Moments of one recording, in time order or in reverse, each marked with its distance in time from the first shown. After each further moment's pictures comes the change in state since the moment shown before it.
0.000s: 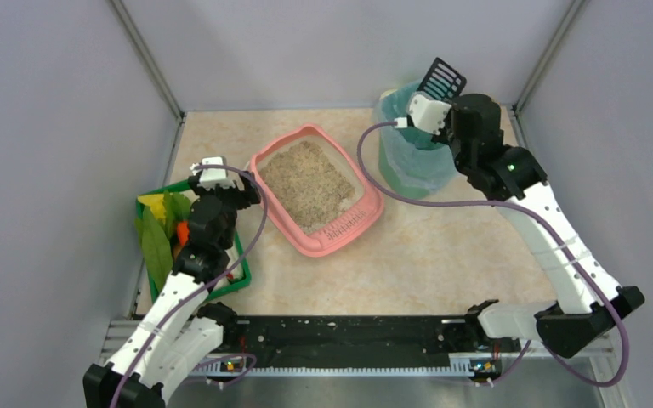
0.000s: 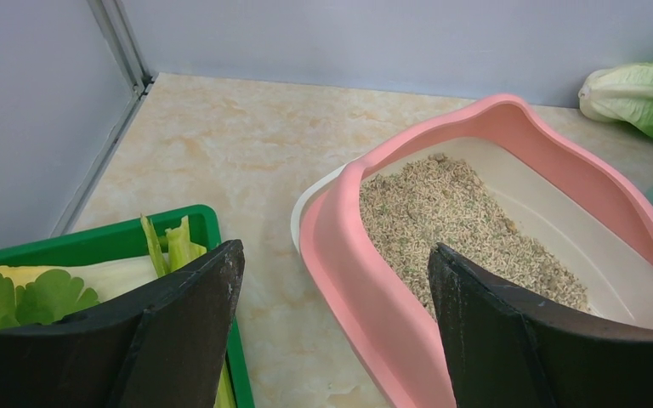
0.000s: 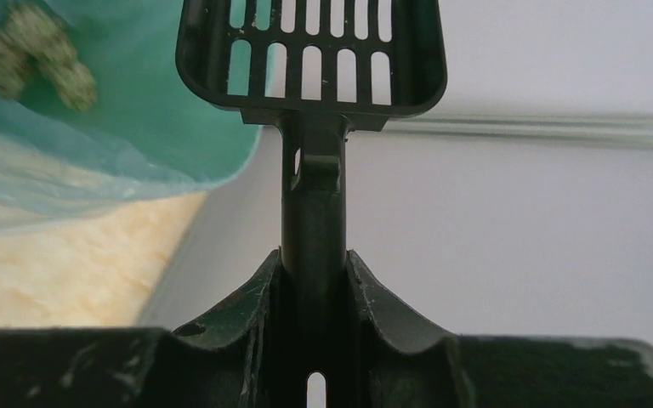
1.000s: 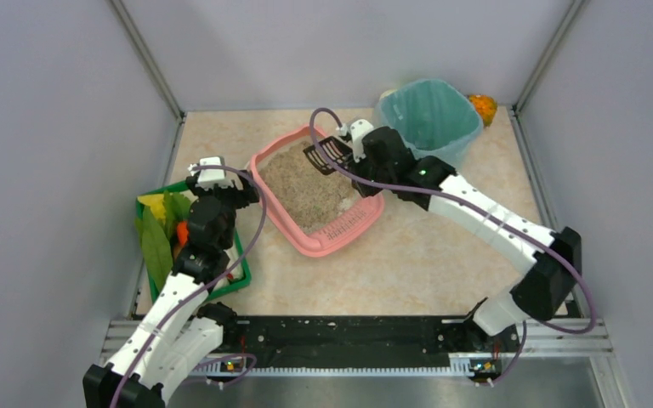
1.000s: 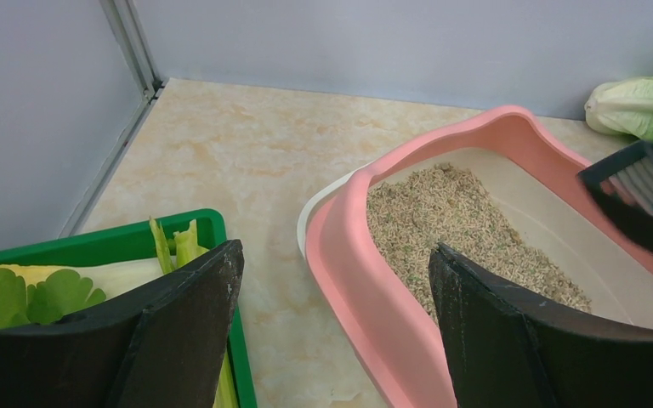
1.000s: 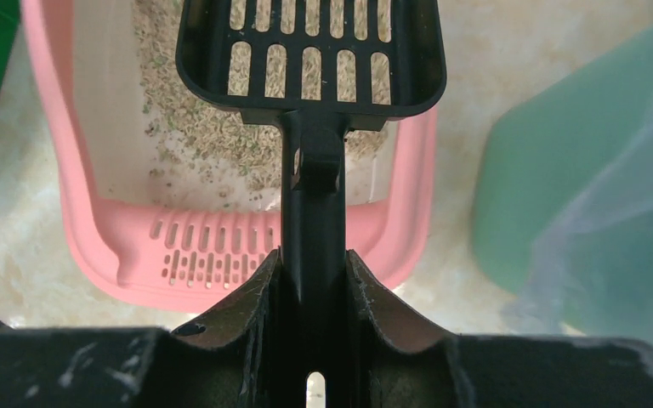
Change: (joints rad) left arm 0.000 -0.006 -0.002 0.015 -0.023 0.000; right arm 0.264 0.177 -0.087 0.074 -0.522 1.137
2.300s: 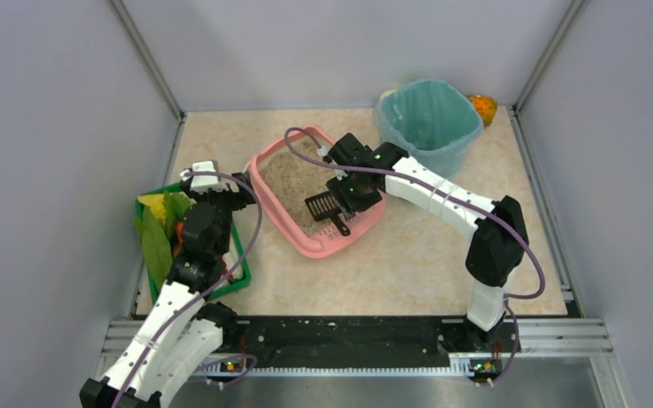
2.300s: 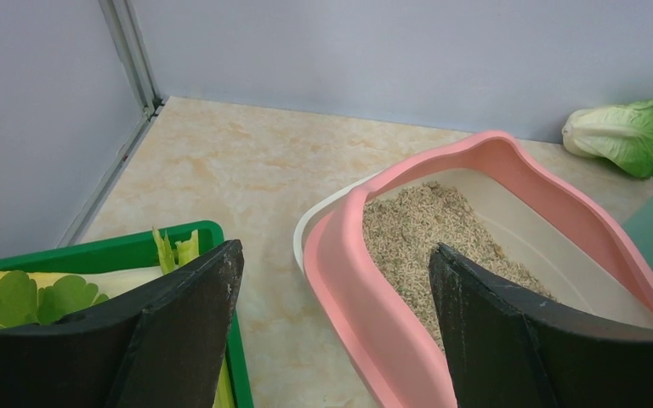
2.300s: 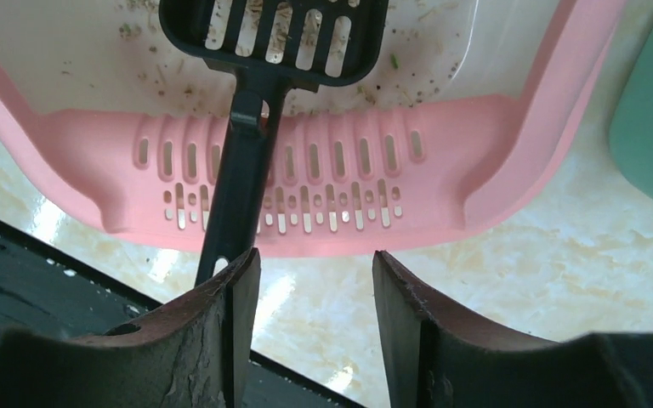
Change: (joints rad) left arm -0.006 -0.067 0.000 -0.011 -0.006 -0.006; right arm 0.046 0.378 0.245 -0.418 -0.062 0.199
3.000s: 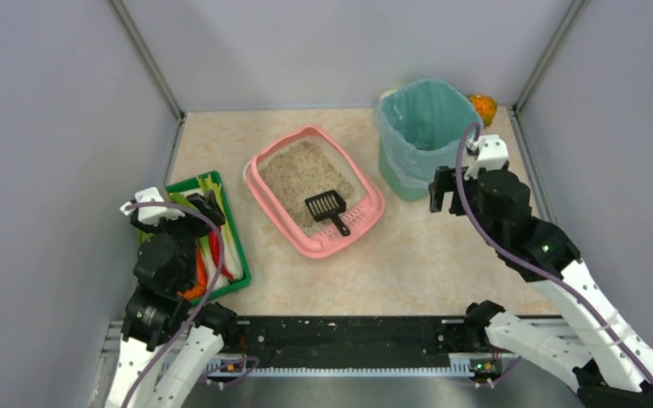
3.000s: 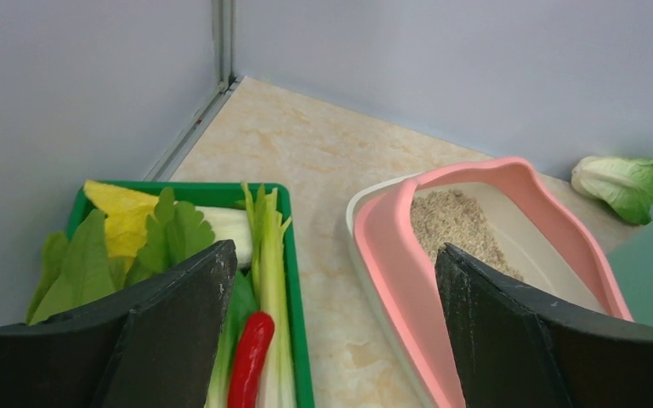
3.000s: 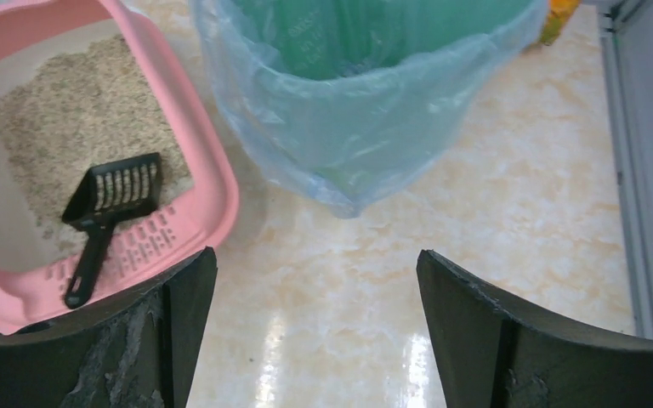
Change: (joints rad) left arm -0.006 -0.301 0.222 -0.544 -0.143 -0.133; right arm -0.195 -0.977 -0.544 0.335 0.373 0.011
